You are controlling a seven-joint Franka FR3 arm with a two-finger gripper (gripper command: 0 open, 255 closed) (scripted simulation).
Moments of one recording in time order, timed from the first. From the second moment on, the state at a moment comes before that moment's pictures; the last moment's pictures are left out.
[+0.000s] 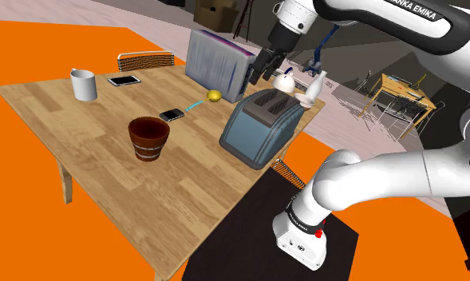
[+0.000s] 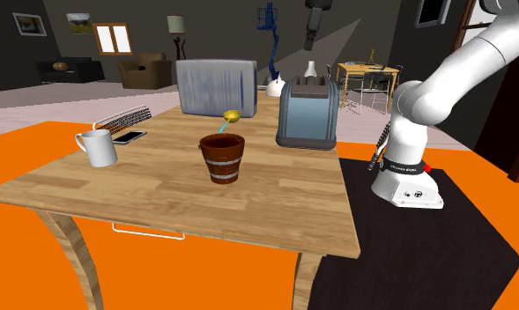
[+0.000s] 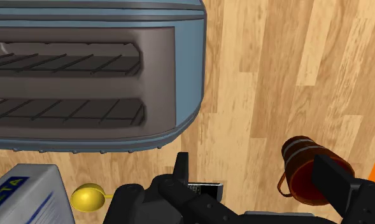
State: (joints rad) arm 0.02 -0.76 0.05 -2.26 0.07 1.66 -0.05
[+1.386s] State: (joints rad) arm -0.07 -0.18 0.39 -2.12 0.05 2.05 0.63
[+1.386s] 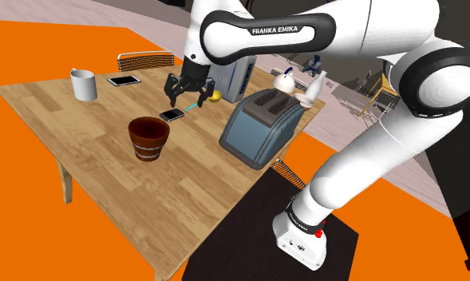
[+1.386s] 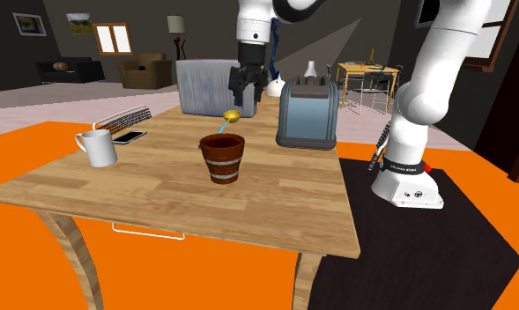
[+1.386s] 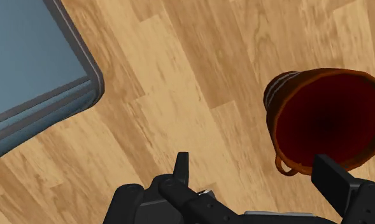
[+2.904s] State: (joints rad) arm -0.01 0.34 0.41 -1.83 -0.18 2.19 1.06
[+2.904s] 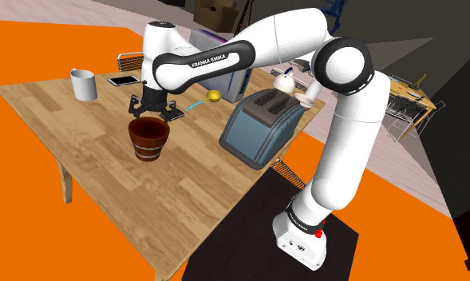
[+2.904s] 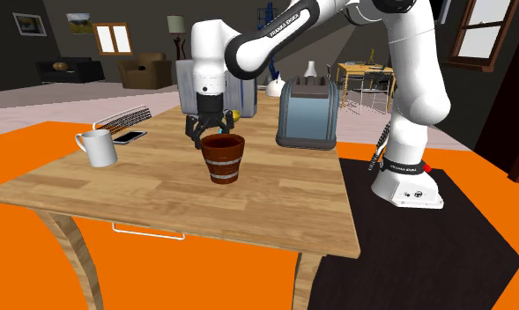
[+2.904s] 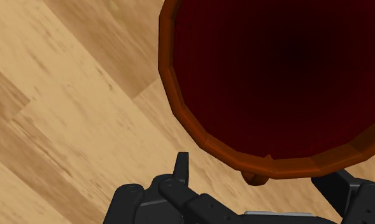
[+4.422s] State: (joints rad) arm -0.01 0.29 0.42 -1.77 -0.15 2.09 1.04
